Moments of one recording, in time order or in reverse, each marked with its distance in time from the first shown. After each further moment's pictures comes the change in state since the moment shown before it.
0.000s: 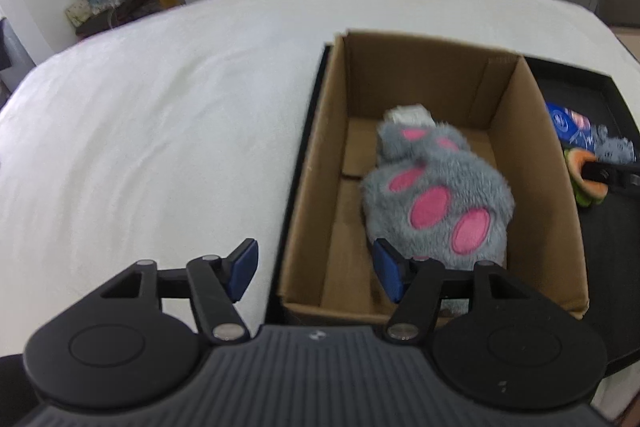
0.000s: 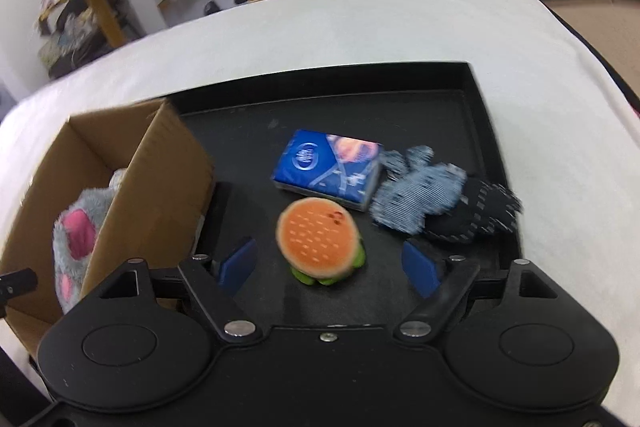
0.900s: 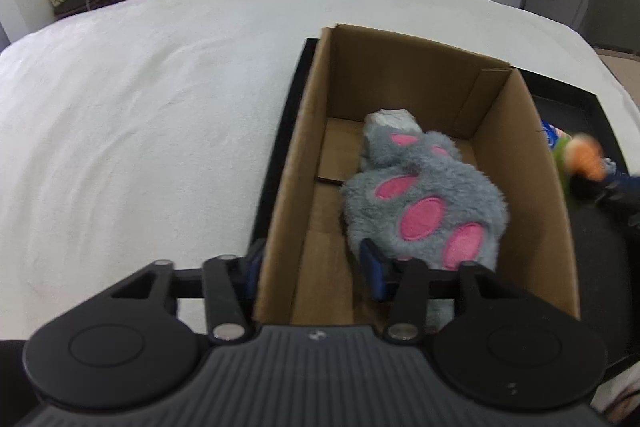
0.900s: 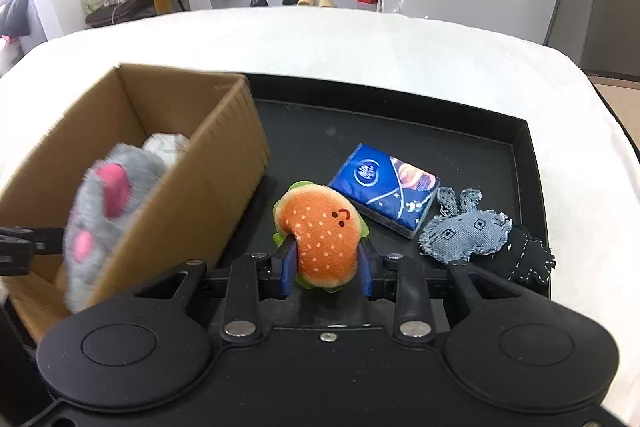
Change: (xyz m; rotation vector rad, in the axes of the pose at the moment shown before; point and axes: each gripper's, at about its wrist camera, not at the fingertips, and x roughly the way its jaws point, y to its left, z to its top) left arm 0.011 0.012 -0.004 -0.055 -0.028 -0.097; right arm -0.024 0.034 -0.002 -0.177 -0.050 0.034
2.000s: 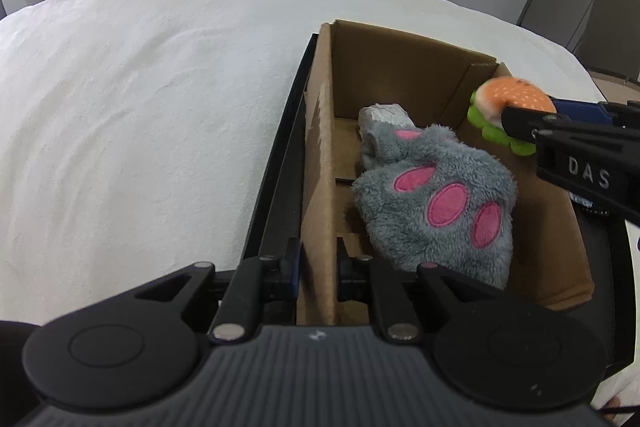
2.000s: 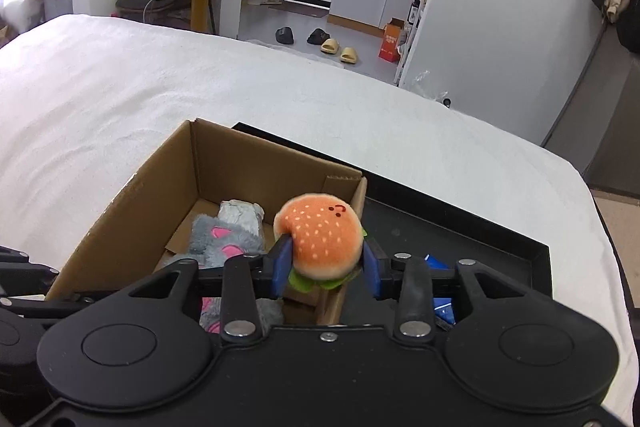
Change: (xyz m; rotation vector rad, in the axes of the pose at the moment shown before) left arm -0.001 0.015 -0.006 -0.083 0.000 -0.081; right arm -0.012 0.096 0.038 -0.232 -0.115 -0.078
